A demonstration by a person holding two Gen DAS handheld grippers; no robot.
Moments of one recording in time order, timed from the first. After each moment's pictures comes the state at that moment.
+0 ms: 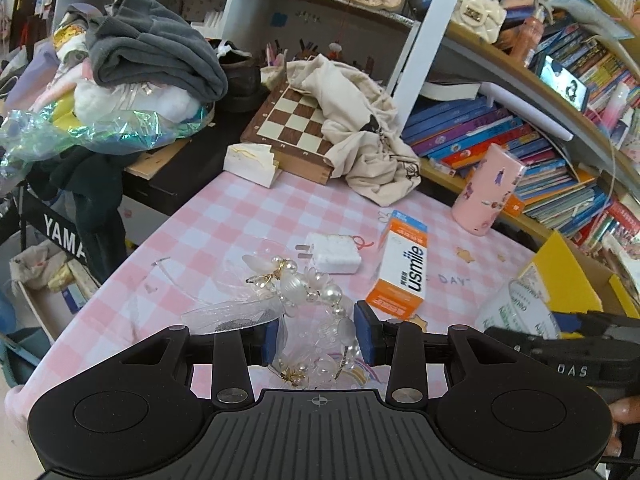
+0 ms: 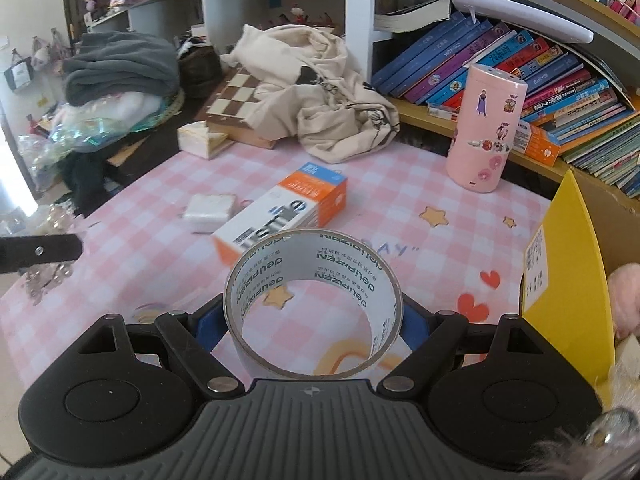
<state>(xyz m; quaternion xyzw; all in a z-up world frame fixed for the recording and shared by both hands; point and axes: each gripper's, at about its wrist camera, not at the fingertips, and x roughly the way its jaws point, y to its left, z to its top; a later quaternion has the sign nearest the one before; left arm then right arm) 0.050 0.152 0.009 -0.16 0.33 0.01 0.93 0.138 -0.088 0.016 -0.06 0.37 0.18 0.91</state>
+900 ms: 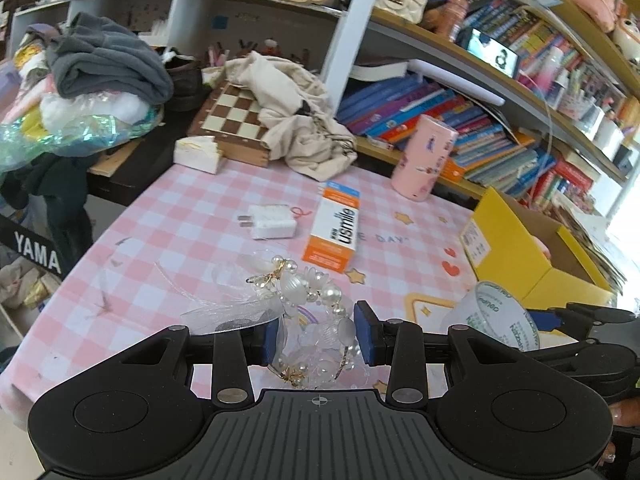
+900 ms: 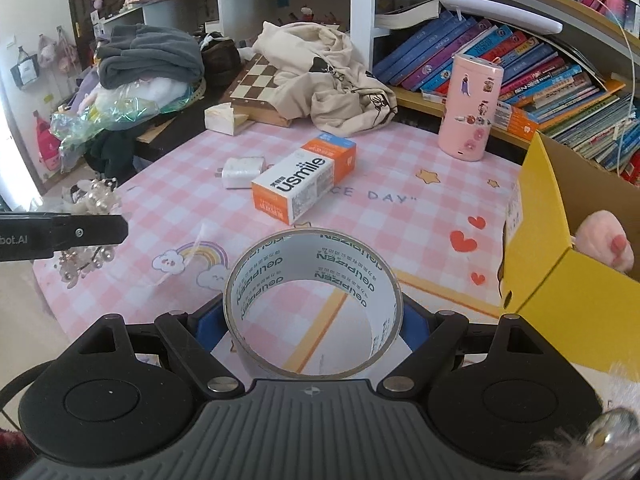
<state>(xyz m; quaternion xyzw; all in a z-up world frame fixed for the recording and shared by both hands) 0.002 0.115 0.018 -0.13 0.33 -0.06 0.93 0.052 -0.098 0.023 -0.06 0.37 0.17 0.91</state>
